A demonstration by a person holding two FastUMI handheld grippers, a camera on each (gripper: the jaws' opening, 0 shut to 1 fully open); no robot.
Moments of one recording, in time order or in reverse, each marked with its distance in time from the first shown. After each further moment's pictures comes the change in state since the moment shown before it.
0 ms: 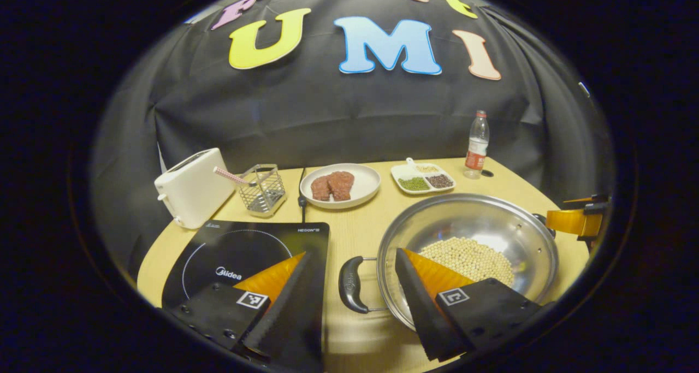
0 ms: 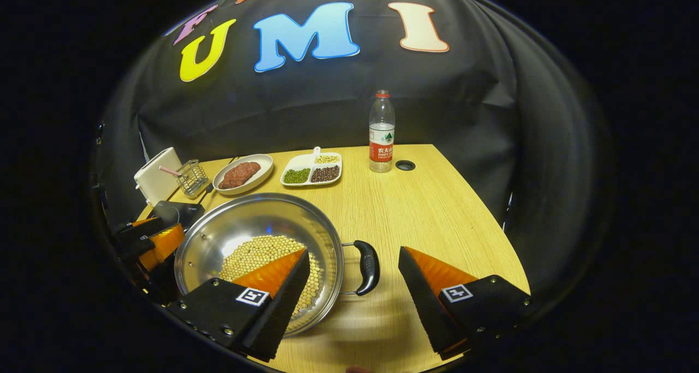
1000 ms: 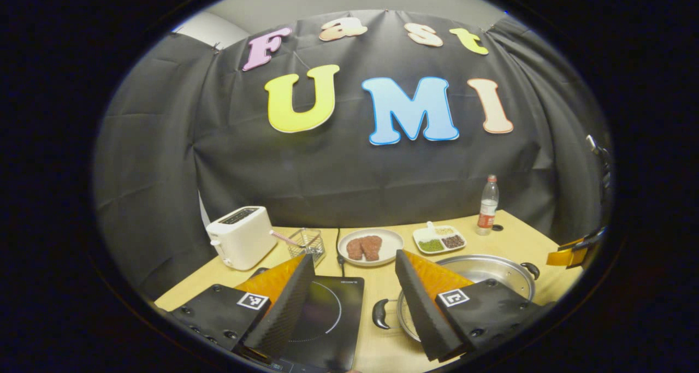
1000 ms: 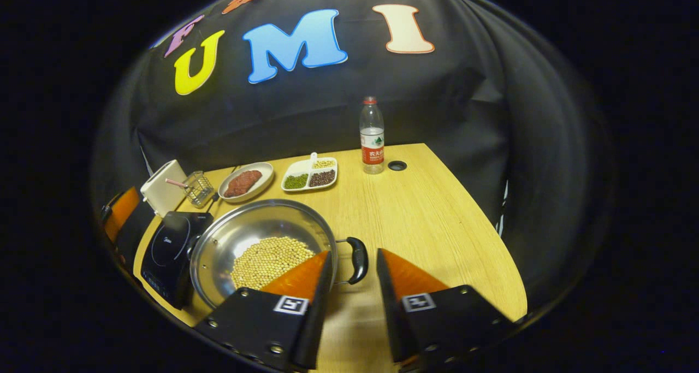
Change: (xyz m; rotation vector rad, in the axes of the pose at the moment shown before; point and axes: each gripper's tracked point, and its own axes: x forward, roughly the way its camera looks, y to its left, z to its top) left arm -0.104 0.041 0.103 -0.021 -0.305 0.147; right arm -0.041 -0.003 0.018 0.068 -0.047 0.034
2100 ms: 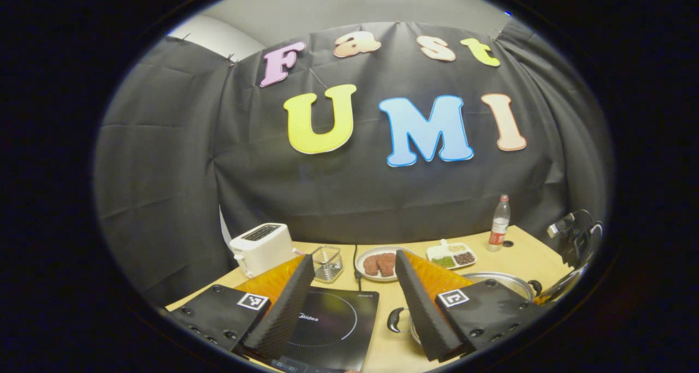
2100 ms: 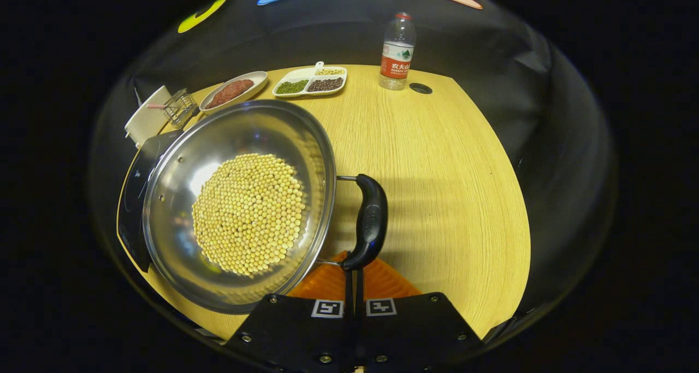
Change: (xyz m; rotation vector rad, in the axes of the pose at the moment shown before) left arm -0.034 0.029 0.050 -0.011 -0.078 0.112; right arm 0.048 -0.020 -0.092 -0.142 0.476 -0.044
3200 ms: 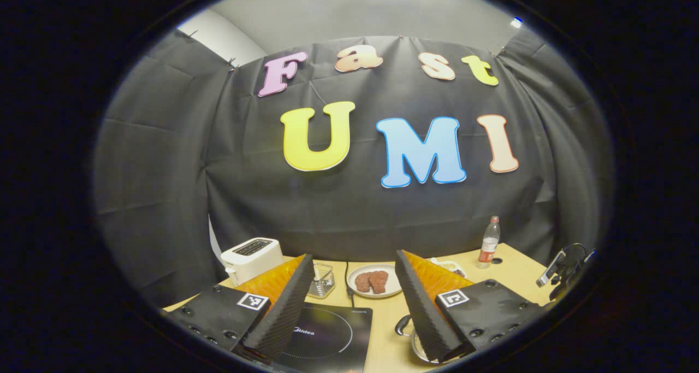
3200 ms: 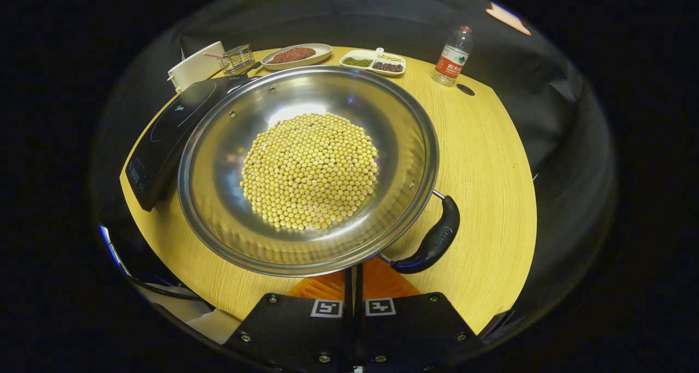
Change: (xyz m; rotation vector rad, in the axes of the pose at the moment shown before) left arm 0.002 0.008 0.039 -0.034 -0.092 -0.063; right arm -0.045 0.043 -0.068 -0.231 0.074 0.060
